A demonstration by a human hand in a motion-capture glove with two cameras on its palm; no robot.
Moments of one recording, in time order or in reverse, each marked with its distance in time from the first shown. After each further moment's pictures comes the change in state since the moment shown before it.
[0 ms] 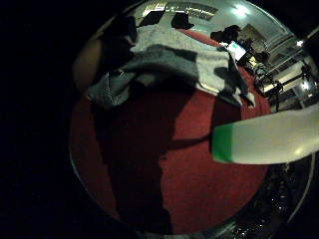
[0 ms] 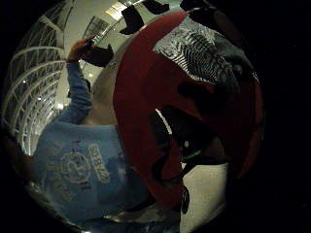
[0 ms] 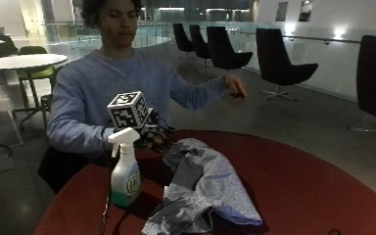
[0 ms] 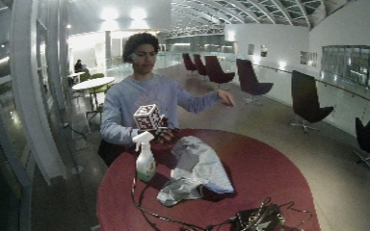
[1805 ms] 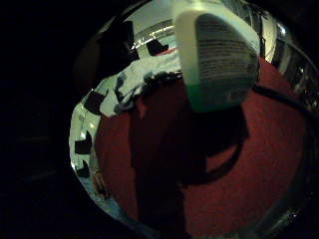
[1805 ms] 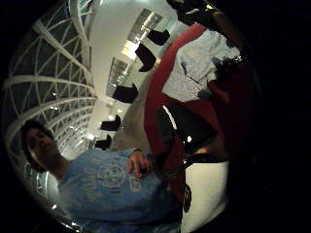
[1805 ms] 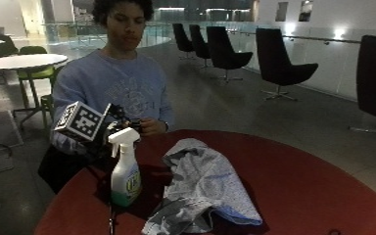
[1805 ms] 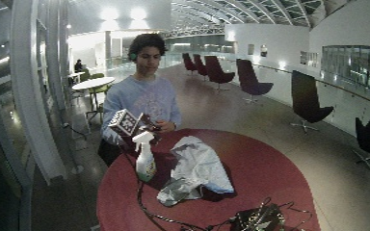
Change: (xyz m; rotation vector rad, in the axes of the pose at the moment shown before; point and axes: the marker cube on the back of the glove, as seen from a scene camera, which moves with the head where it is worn) arm 0.040 0.069 -0.034 0.376 -0.437 0.361
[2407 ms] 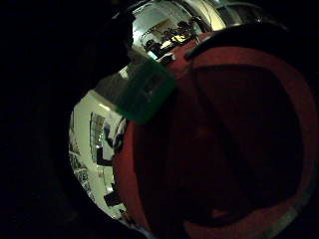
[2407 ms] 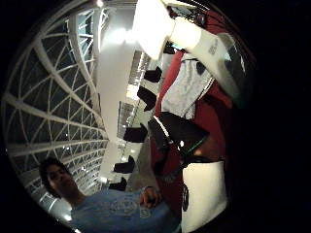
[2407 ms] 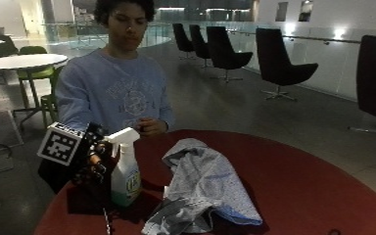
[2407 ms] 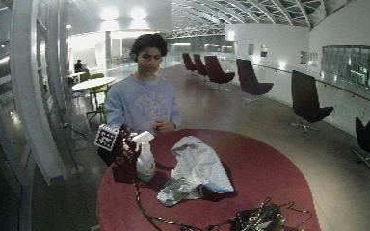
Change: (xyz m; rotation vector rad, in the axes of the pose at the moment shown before) arm 0.067 -0.013 -0.019 0.313 -0.116 0.398
